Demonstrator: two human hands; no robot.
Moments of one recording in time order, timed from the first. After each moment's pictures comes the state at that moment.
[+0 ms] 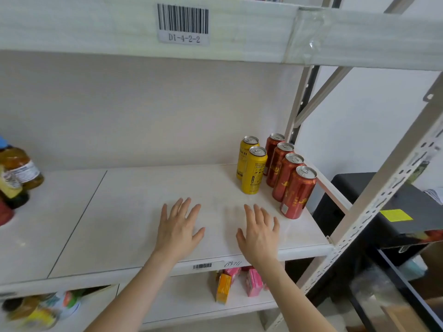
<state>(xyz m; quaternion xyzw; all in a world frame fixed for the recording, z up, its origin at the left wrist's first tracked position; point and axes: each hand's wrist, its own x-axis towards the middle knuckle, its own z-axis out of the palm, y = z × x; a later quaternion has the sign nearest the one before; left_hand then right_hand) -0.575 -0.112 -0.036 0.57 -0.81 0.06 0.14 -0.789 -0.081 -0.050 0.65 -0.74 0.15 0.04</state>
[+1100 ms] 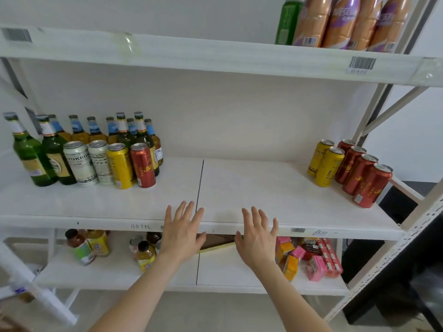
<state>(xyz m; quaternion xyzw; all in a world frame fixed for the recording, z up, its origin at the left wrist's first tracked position) -0.286 0.047 -0.023 0.63 -0.76 0.10 0.09 -0.494 0.051 -0.033 0.72 -0.68 0.14 0.04</state>
